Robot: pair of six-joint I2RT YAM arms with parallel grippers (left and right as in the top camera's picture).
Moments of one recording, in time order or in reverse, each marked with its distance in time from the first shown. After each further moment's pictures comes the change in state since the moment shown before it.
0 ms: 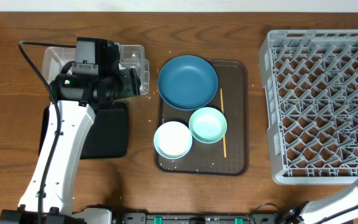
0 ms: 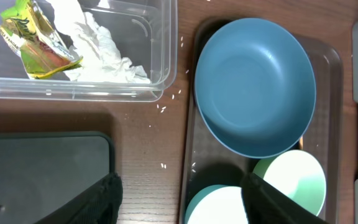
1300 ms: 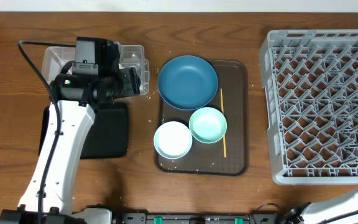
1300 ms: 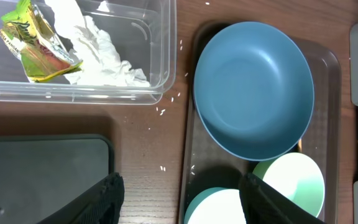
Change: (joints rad) left arm 0.000 0.000 0.000 0.009 0.000 -0.003; right arm -0.124 0.008 0.000 -0.010 0.314 0.041
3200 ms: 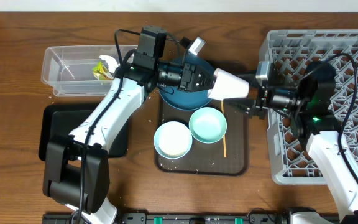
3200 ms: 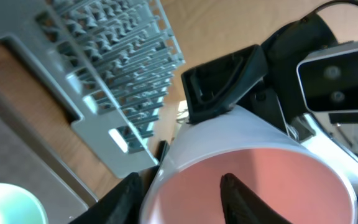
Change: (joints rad) left arm -0.250 0.333 0.002 0.644 1.109 -0.241; right arm 0.936 -0.595 -1.056 1.339 -1.228 -0.322
